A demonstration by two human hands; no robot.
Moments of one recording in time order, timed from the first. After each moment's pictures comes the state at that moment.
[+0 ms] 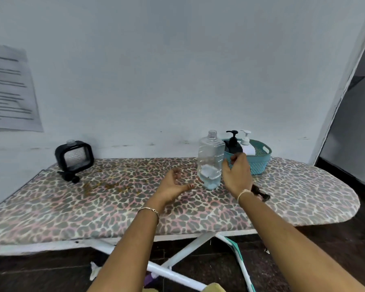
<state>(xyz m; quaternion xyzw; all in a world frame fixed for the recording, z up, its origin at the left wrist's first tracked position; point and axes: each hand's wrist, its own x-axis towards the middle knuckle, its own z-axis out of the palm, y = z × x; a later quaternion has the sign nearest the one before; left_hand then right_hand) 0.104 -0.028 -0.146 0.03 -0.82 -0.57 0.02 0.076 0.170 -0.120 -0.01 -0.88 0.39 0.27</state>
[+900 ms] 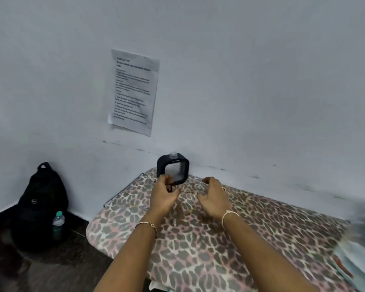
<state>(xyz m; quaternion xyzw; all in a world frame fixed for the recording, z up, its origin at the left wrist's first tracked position) 0.102 -0.317 -0.149 0.26 -0.78 -0.48 0.30 0.015 -0.180 -0.139 0.32 -0.89 0.32 0.01</state>
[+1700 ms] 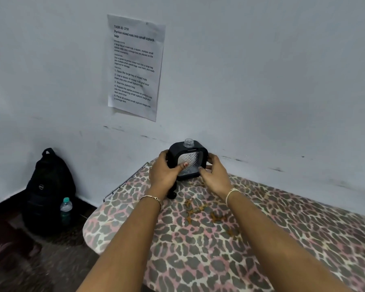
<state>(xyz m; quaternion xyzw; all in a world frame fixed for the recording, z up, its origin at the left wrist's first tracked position) 0.056 -0.371 -0.148 0.29 -0.78 -0.44 0.34 -0.028 -0.240 -0.142 0.31 -0.81 0.49 -0.04</state>
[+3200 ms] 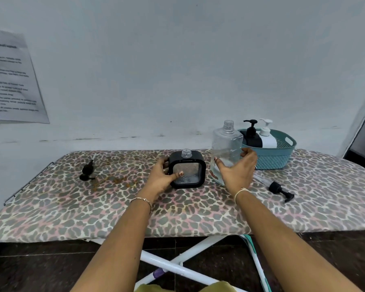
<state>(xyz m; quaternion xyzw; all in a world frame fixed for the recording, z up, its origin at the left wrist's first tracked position) 0.085 -0.074 -0.144 0.10 -0.78 -0.61 0.07 0.034 0.130 -0.160 -0.07 -0.83 0.47 0.28</state>
